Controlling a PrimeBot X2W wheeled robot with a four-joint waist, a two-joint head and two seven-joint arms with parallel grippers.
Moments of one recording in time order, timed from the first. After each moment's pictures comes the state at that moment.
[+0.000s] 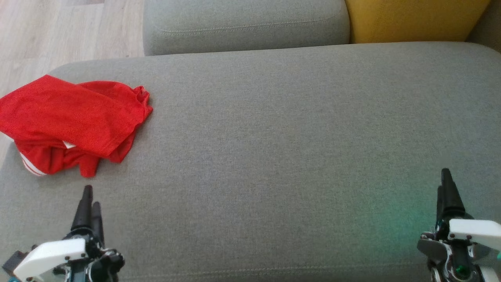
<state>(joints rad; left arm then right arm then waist) -0.01 0.03 0.12 0.32 -1.51 -0.12 0.03 -0.03 -0.04 -0.14 0.32 1.39 0.12 0.04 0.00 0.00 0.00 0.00</state>
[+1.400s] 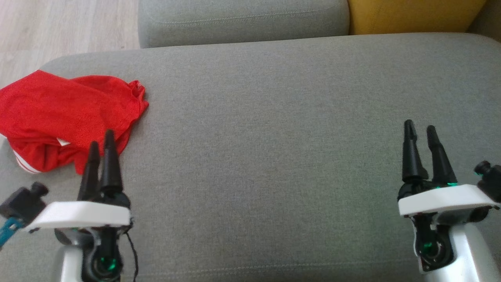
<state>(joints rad) -0.05 0.03 0.02 0.01 -0.84 -0.08 -0.08 -0.10 -0.07 0.02 0.12 0.61 0.12 -0.08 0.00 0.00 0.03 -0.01</state>
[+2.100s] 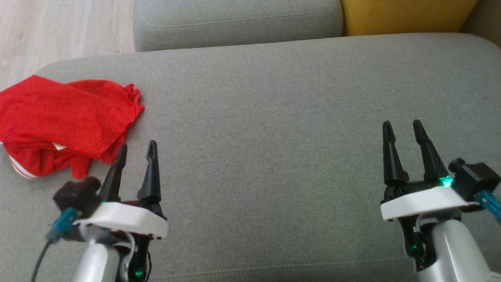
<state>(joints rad) -0.05 0.11 -0.19 0.04 -0.45 0.03 -0.14 -0.11 -0.07 0.07 0.13 0.31 0.12 -0.14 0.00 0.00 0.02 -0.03</state>
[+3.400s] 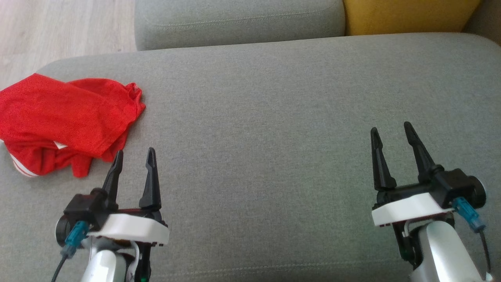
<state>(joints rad) -0.03 0.06 -0.14 0.11 -0.23 0.00 -0.25 -0.13 -0.05 0.06 0.21 0.05 0.12 -0.25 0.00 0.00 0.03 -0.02</state>
